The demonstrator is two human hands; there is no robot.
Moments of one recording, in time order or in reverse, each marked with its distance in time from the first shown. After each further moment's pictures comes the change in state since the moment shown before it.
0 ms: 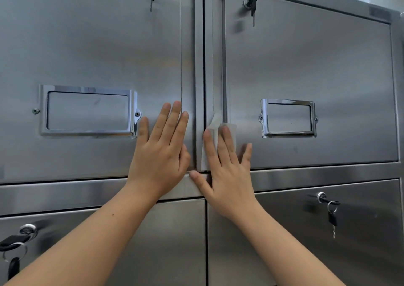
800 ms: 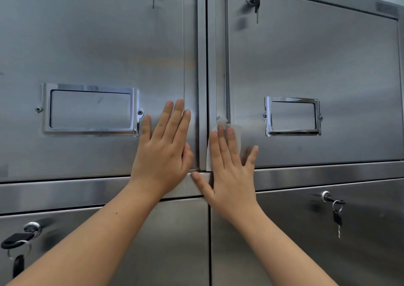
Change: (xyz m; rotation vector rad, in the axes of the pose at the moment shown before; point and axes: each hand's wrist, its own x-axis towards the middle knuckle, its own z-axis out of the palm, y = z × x) left_hand 0.000 0.001 0.000 -0.010 0.008 -0.006; right_hand -0.006 -0.002 0.010 -0.060 0.085 0.036
